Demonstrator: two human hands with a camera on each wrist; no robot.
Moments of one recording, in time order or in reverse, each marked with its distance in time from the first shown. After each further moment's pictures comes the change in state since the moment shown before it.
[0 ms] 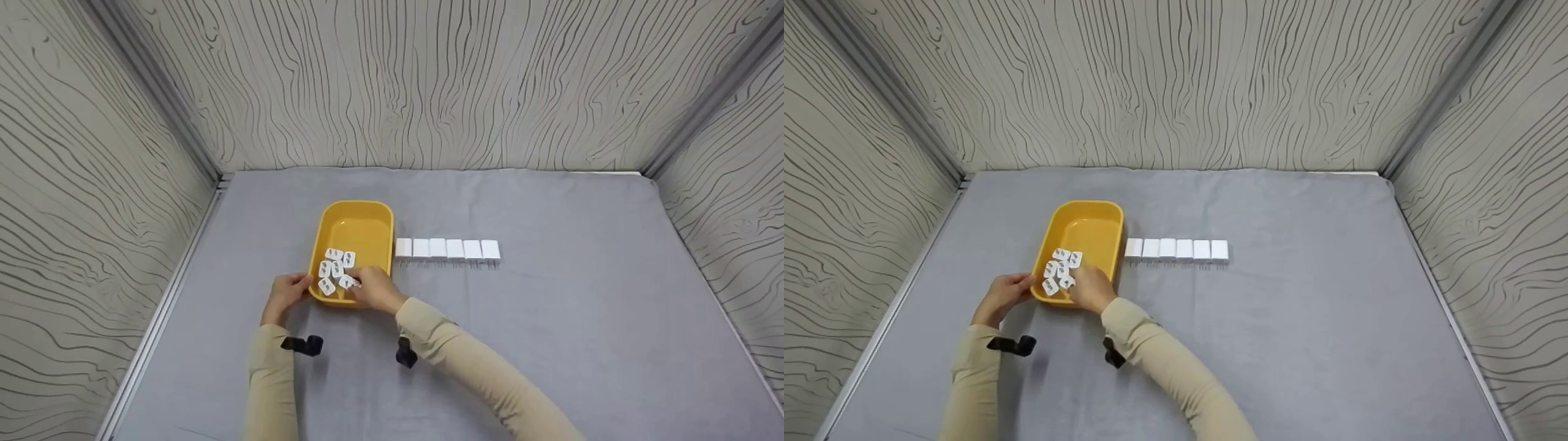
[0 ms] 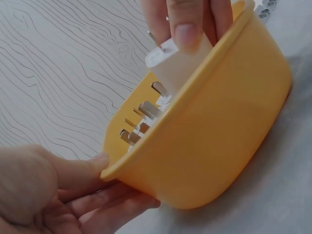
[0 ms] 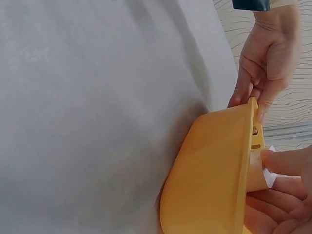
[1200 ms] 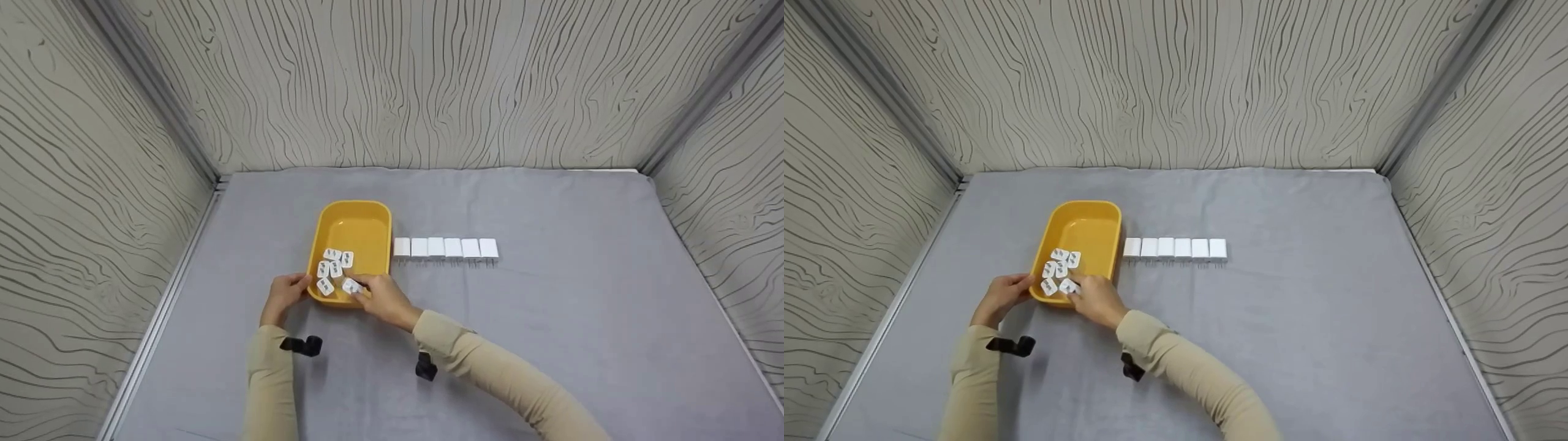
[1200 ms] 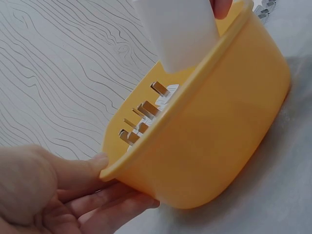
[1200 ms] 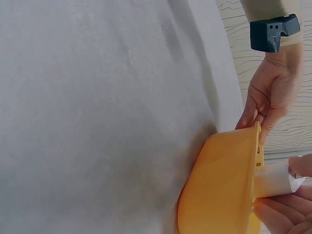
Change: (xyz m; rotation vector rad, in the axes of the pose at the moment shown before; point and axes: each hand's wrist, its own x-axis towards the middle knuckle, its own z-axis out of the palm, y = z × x) left_hand 0.001 0.001 0.001 0.020 0.002 -0.054; right_hand -0.031 0.005 -0.005 0.127 0.081 -0.091
